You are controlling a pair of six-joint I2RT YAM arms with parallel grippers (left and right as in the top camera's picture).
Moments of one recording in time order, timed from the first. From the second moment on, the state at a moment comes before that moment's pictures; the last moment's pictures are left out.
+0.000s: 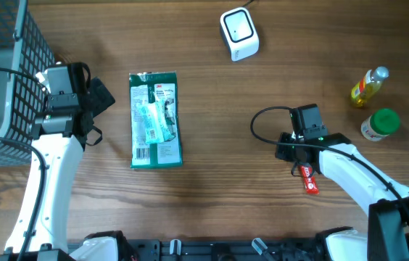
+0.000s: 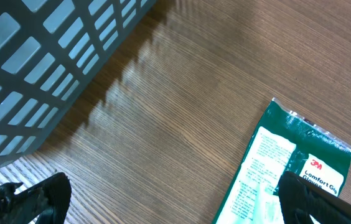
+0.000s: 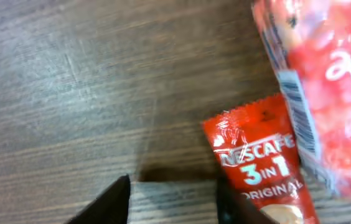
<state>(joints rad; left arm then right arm) 0.08 1.34 1.05 -0.65 -0.27 -0.48 0.22 1.48 0.63 -0.43 0.00 0.50</state>
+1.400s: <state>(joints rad) 0.08 1.34 1.05 -0.65 -0.27 -0.48 0.21 1.48 0.62 -0.34 -0.30 0.49</state>
